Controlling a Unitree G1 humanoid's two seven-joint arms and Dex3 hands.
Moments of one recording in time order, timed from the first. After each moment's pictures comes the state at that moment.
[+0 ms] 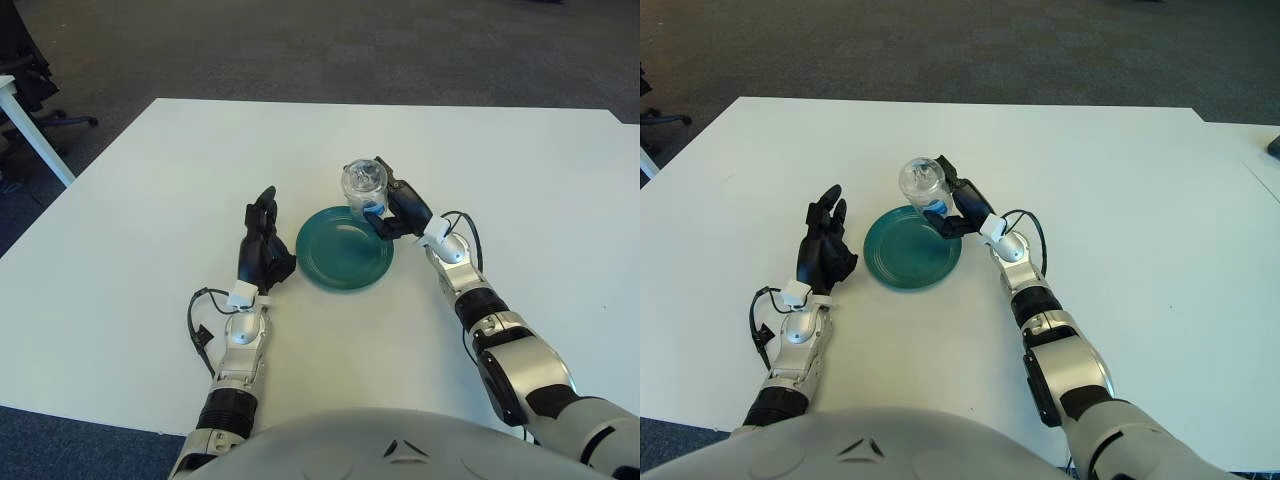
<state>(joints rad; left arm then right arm) 0.08 -0.06 -0.04 0.34 0.03 -0.65 0.08 -0.51 -0.11 0.18 0.86 -0.02 -0.87 0.34</state>
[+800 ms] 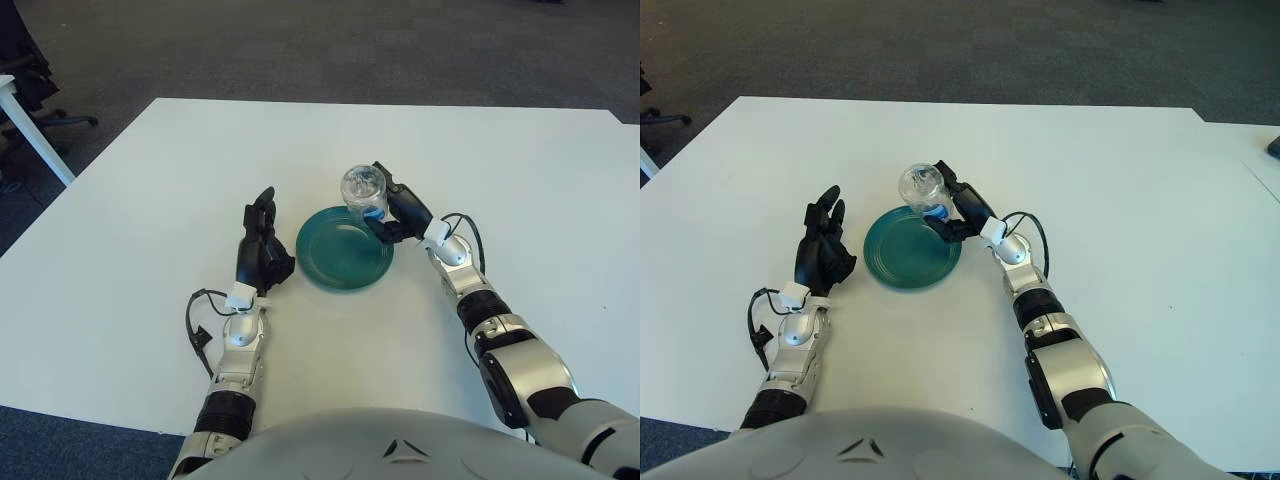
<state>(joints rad) 0.09 -0.05 -0.04 0.32 0.04 -0.64 0.08 -0.49 -0.14 0.18 0.85 -0.19 -0.88 0.23</state>
